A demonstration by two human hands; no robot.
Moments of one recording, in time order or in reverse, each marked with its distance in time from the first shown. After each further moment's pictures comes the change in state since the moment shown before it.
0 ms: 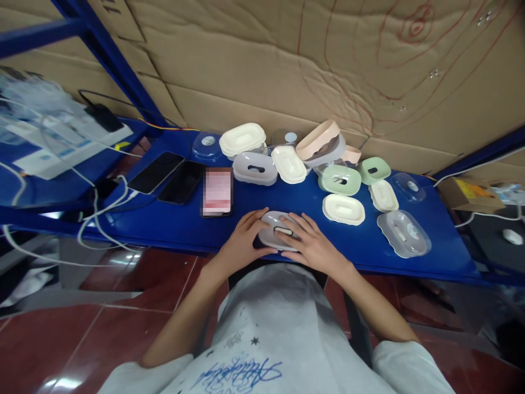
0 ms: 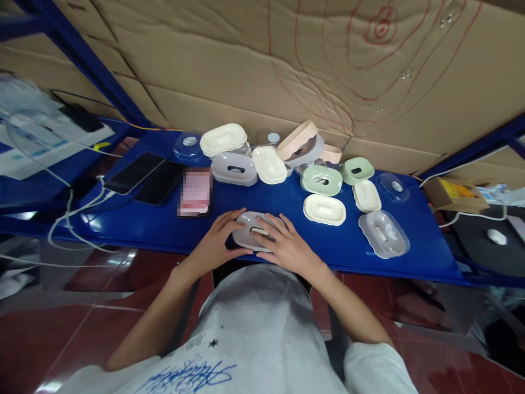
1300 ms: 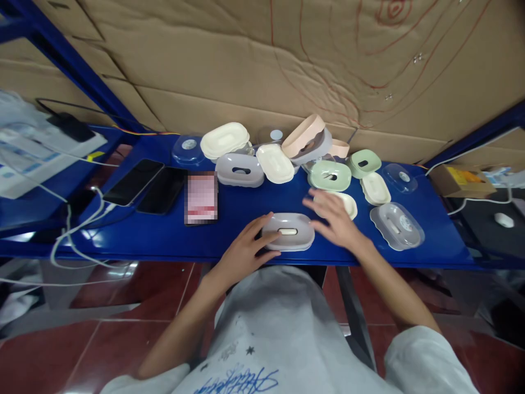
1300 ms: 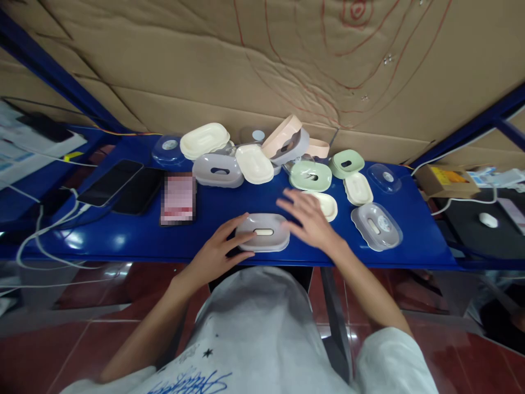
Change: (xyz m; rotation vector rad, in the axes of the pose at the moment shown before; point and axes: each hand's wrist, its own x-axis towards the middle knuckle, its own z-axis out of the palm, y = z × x) left_hand 0.016 0.025 0.012 0.026 -0.006 0.216; right_hand -0.025 0.076 -0.031 0.066 0.214 0.216
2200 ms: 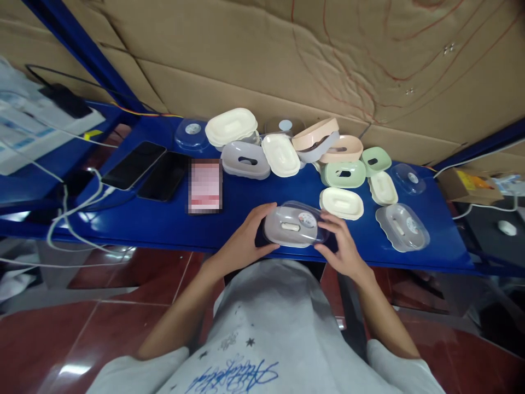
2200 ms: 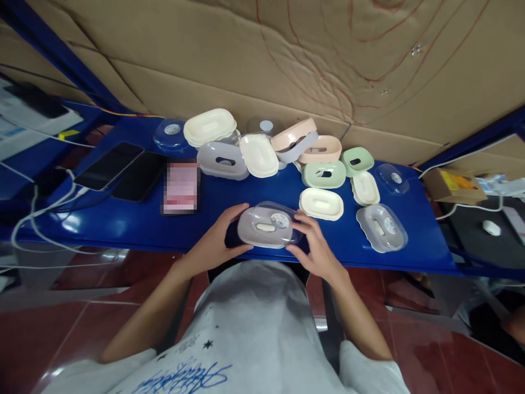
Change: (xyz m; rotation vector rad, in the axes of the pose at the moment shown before) left_hand 0.000 -0.007 -0.008 -0.294 -0.047 -0.275; right_hand -0.059 -0.040 0.009 0.316 0.095 0.126
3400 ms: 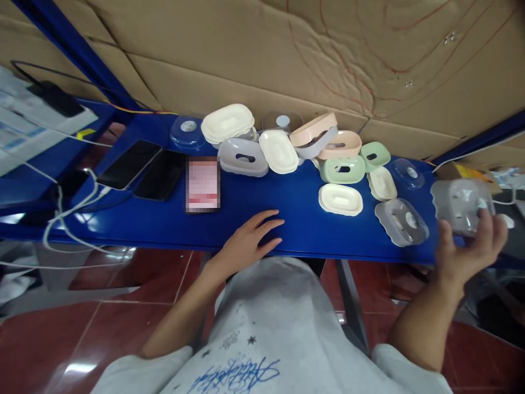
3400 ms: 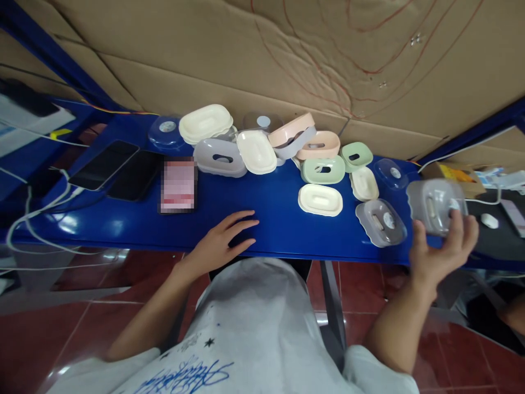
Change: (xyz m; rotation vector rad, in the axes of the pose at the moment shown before) left_hand -0.003 0.005 0.006 0.194 -0.074 0.053; right_hand -0.111 0.121 -0.171 -0.900 0.749 0.307
